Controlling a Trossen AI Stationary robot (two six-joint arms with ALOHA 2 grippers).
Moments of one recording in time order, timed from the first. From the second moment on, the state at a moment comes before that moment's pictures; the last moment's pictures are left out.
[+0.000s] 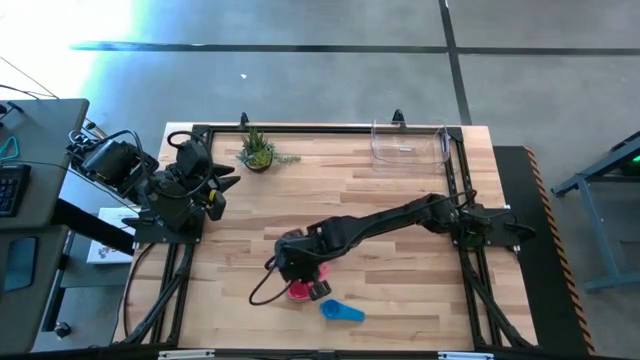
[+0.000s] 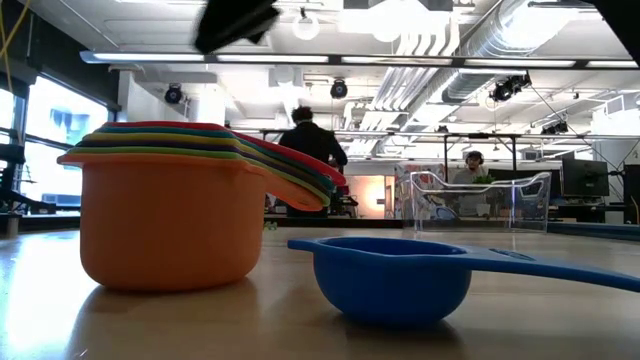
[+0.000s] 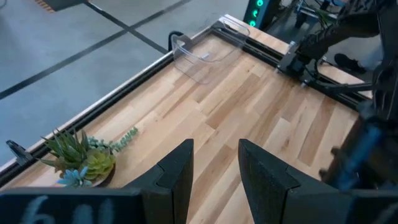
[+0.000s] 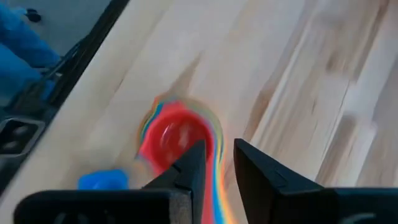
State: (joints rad) left arm -0.52 1.19 1.74 -1.47 -0.84 -0.93; right arm 0.27 2.33 2.30 -1.02 -0.13 -0.18
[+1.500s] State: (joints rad) left arm -0.52 1.19 1.74 -1.47 -0.80 -0.89; right arm 0.32 2.27 1.97 -1.12 -0.10 0.10
